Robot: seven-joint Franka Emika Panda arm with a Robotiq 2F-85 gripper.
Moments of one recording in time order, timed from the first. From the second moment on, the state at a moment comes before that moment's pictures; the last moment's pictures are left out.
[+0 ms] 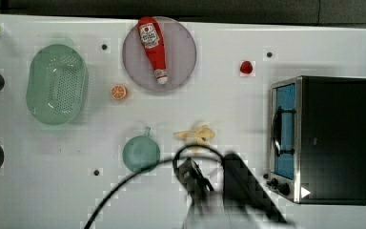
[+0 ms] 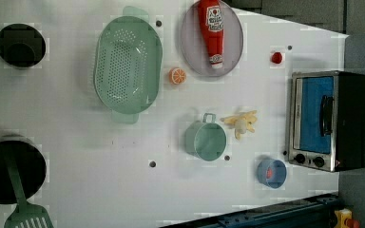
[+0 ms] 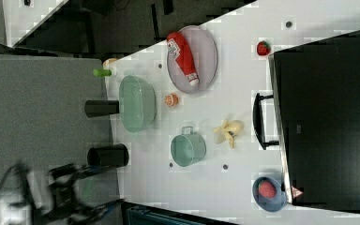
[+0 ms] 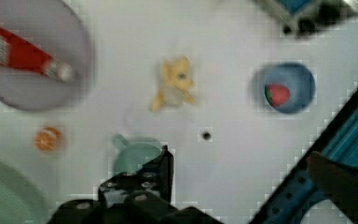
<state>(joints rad) -0.01 -0.58 -0.04 -2.13 -0.05 0.04 0.11</state>
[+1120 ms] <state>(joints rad) -0.01 -0.02 -0.06 -2.46 -0.01 0.72 0.13</state>
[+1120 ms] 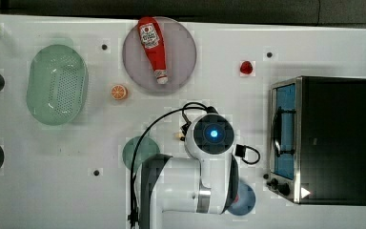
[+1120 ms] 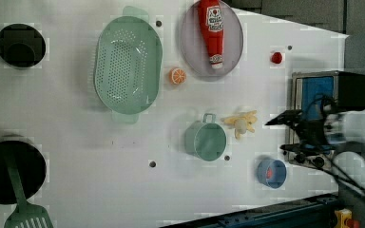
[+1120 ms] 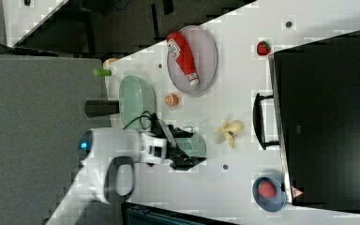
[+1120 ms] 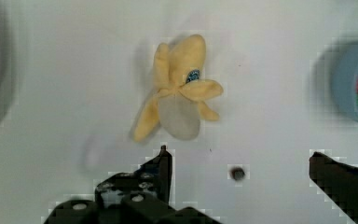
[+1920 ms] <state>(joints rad) -0.02 0.32 -0.06 -2.46 -0.02 1.16 0.14</state>
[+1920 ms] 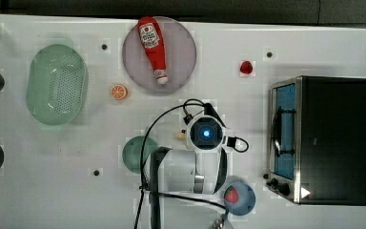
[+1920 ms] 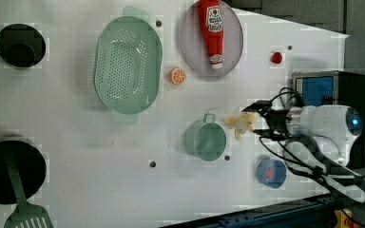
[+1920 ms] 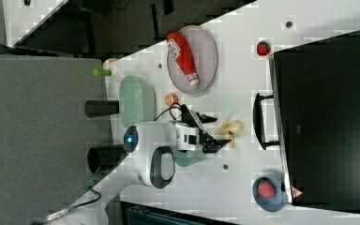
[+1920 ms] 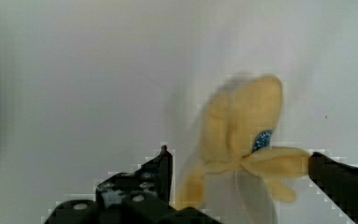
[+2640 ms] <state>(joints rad) -0.02 0.37 -0.06 -2.49 -0.03 1.31 0.14</state>
